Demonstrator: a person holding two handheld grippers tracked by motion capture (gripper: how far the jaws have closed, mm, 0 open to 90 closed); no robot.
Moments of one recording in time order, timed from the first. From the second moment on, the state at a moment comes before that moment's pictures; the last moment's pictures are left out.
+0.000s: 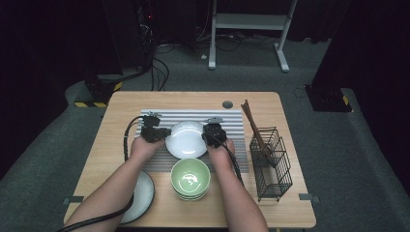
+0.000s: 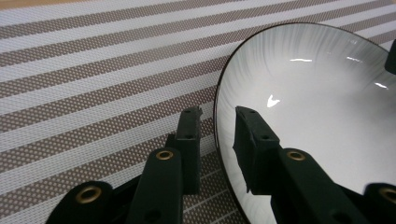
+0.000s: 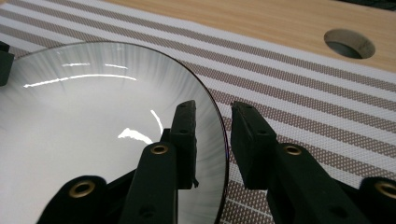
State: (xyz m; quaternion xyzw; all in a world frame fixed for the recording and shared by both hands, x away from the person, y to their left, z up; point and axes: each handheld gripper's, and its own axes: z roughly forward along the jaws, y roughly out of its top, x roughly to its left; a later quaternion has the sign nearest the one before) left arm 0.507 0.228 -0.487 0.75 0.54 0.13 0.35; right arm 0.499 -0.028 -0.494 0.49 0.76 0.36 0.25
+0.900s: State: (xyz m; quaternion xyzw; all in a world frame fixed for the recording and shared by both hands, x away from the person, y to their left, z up) left arm 0.440 0.255 -0.462 0.75 0.51 0.18 0.37; right arm 0.426 -0.050 -0.466 0.46 0.74 0.39 0.28
